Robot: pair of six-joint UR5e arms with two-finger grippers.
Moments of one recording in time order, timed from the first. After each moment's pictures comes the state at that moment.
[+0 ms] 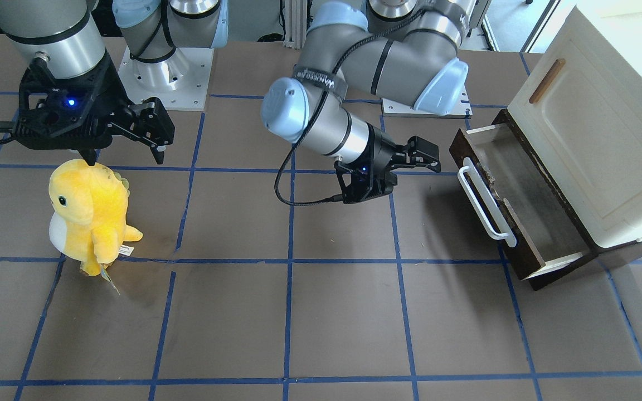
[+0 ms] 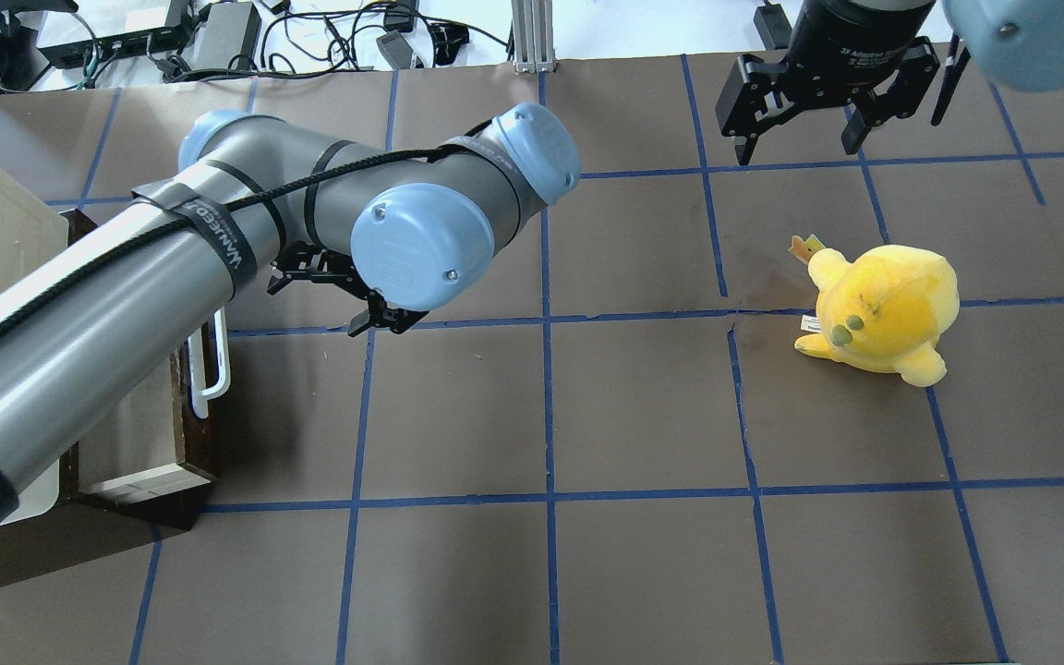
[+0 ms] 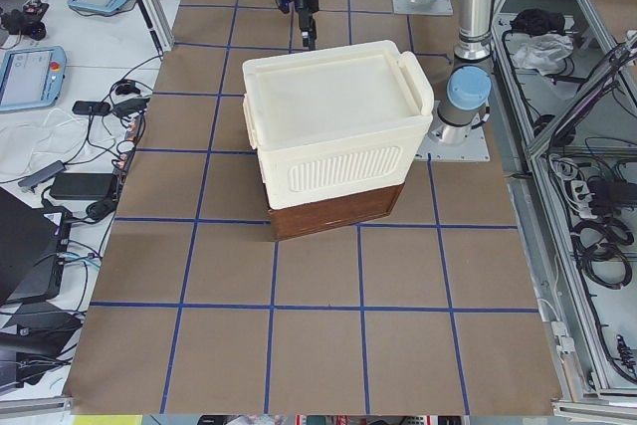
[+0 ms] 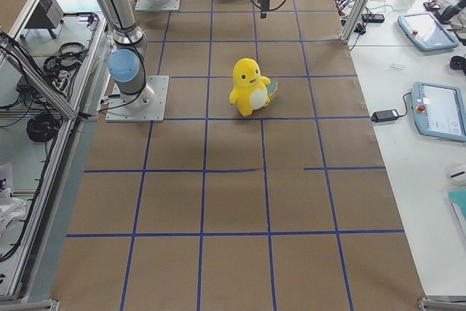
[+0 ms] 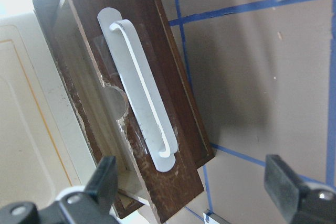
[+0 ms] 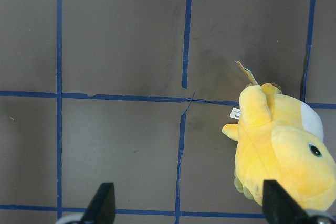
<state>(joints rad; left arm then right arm) -1.97 -1.86 -1.58 -1.76 2.27 -0.44 1.60 -1.48 1.44 -1.57 -1.58 -0.02</state>
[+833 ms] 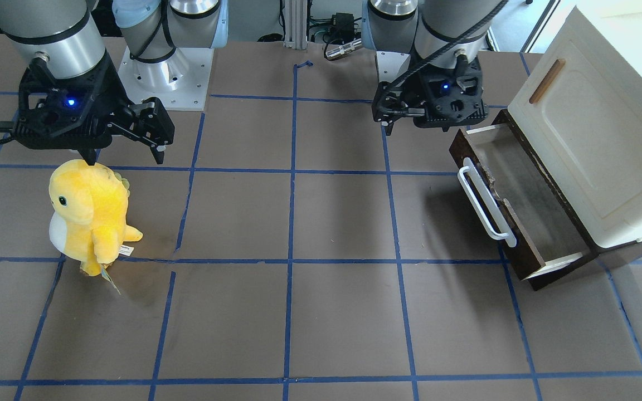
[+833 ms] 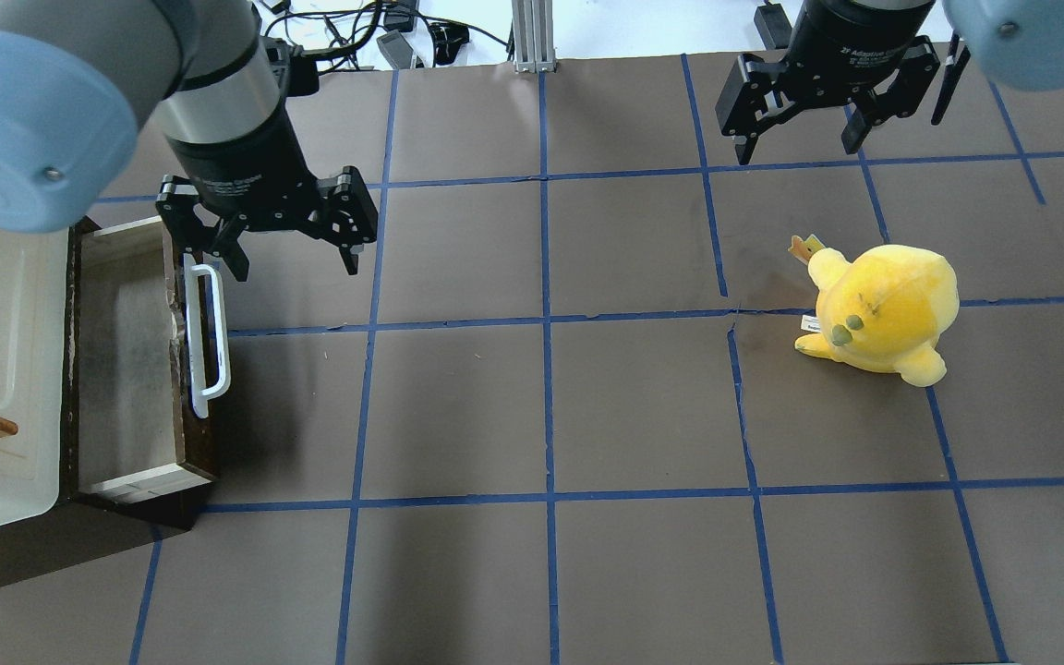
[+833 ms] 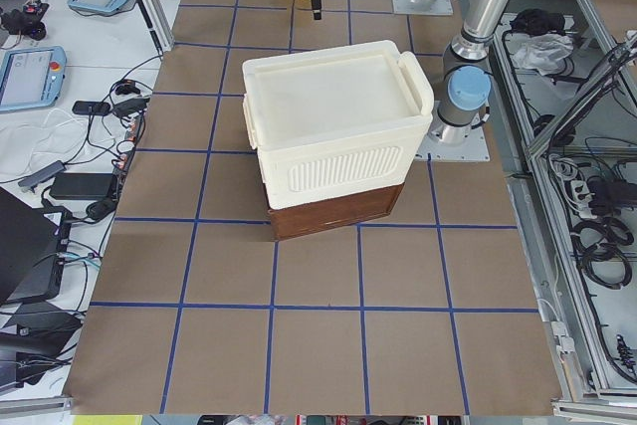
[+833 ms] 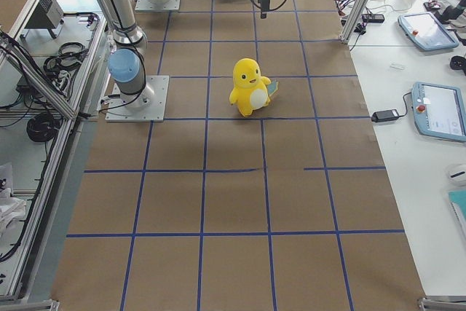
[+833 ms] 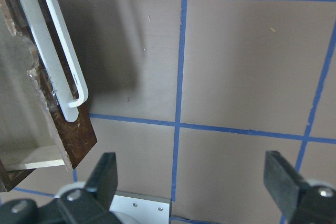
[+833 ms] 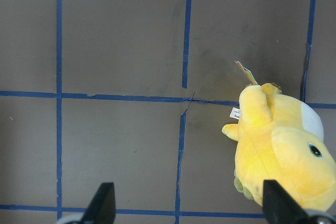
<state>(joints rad) -1.66 -1.57 -1.54 -1.69 1.60 -0.15 1.60 -1.48 1.44 -1.57 -1.58 -0.02</state>
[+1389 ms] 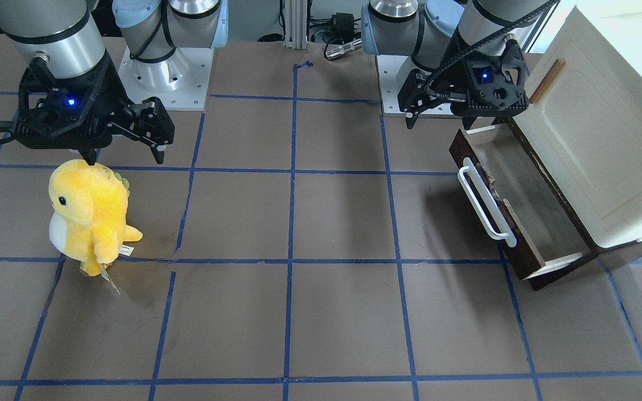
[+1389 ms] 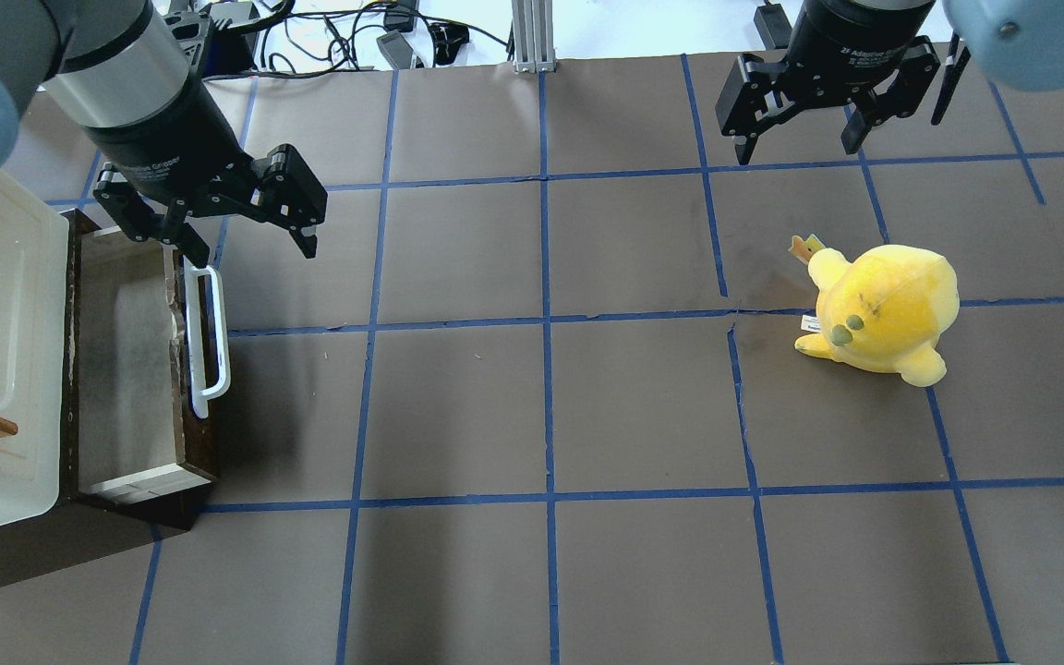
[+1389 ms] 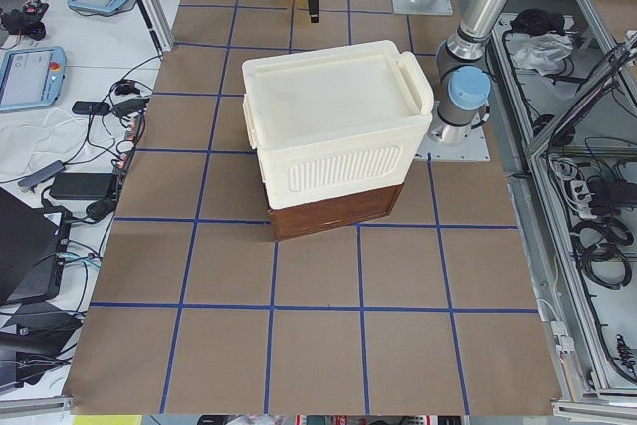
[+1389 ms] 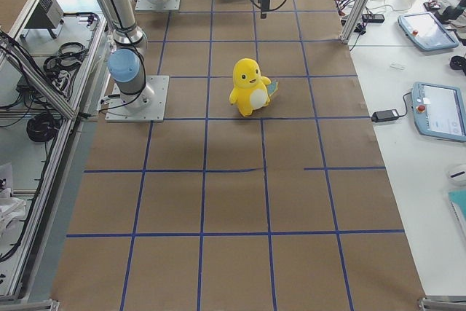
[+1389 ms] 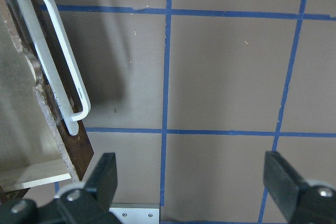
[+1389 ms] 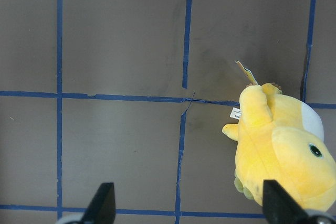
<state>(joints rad) -1.59 -1.54 -1.55 -1.69 1.55 -0.05 1.60 -1.48 1.44 -1.57 -1.58 -0.02</state>
